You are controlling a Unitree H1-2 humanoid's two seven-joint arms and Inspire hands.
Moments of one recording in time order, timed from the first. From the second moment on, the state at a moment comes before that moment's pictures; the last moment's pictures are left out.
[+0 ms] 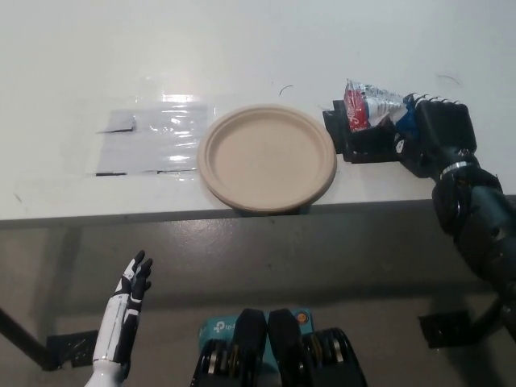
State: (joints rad) left_arm 0.02 0.07 0.00 0.08 0.13 -0.17 0.01; right_arm -1.02 -0.23 0.48 1.40 -0.72 -0.14 -0.52
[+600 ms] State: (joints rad) left_arm 0.02 0.07 0.00 0.08 0.13 -0.17 0.01; right_arm -1.06 -0.20 0.53 1.34 -0.73 -0.31 -0.66
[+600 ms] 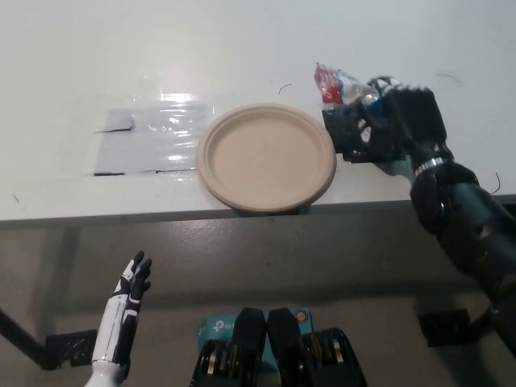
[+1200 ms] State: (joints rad) left_arm 0.02 0.07 0.00 0.08 0.13 -0.17 0.01; right_arm -1.12 -0.21 0.73 1.37 -0.83 -0.31 -0.70
